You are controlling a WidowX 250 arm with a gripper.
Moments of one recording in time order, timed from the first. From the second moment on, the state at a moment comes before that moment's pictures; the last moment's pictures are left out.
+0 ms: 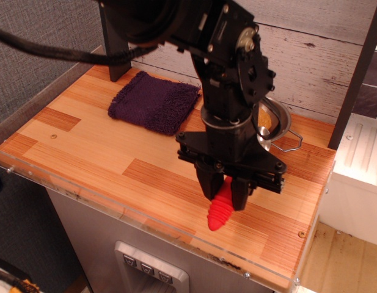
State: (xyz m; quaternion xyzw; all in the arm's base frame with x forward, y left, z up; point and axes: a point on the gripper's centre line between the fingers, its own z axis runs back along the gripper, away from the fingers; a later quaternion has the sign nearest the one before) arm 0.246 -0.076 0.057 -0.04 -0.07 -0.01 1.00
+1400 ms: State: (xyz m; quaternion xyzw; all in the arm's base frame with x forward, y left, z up) arm 0.278 -0.079 0.026 -0.05 -0.02 -0.02 1.00
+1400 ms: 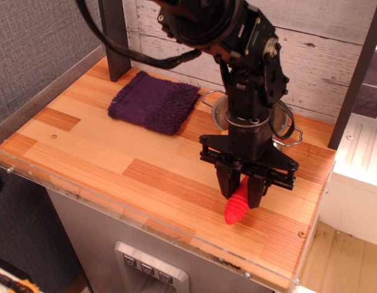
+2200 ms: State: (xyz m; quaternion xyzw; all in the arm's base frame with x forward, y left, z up) arm 0.250 -0.055 0.098 -0.02 -0.12 -0.06 0.99
